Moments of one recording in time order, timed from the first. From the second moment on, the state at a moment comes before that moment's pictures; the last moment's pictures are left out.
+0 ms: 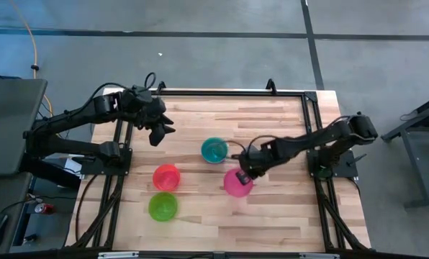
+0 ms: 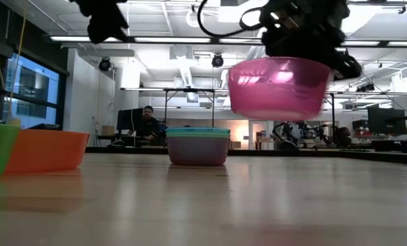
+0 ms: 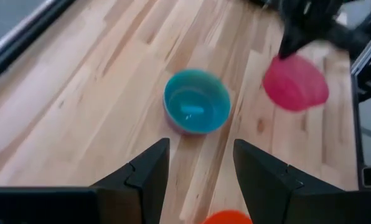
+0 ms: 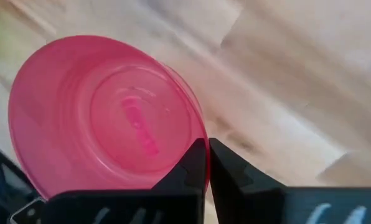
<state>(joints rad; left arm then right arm) 0.46 0.98 1.06 -0.85 0.19 -0.18 0.18 1.57 1.13 -0.77 -0.06 1.16</state>
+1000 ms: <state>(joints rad) 0.46 0.53 0.63 -0.79 0.23 -0.42 -0.16 1.71 1.31 -0.68 -0.11 0.91</state>
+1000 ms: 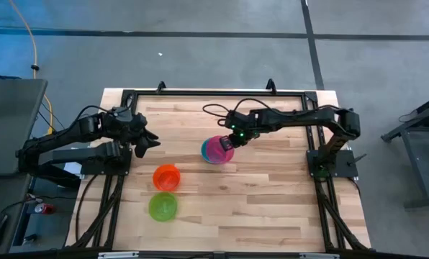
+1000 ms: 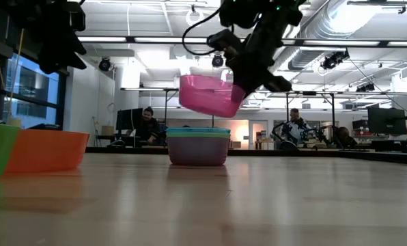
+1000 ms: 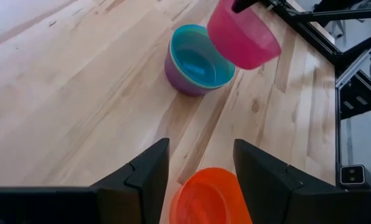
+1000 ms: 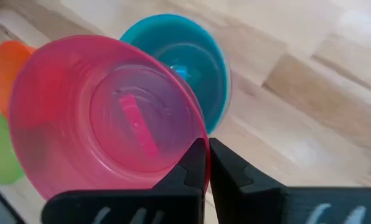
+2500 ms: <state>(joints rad) 0.46 0.52 0.62 -0.76 0.20 -0.44 -0.21 1.87 1.43 -0.74 -0.09 0.80</state>
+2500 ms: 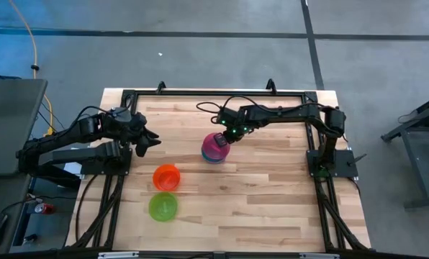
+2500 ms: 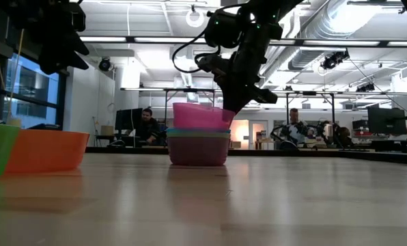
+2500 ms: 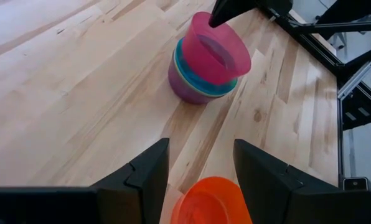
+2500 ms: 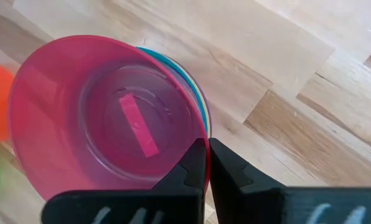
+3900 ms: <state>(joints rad) 0.46 0.52 0.62 -0.85 0.19 -0.43 -0.20 1.92 1.50 -0.84 -0.11 0.74</state>
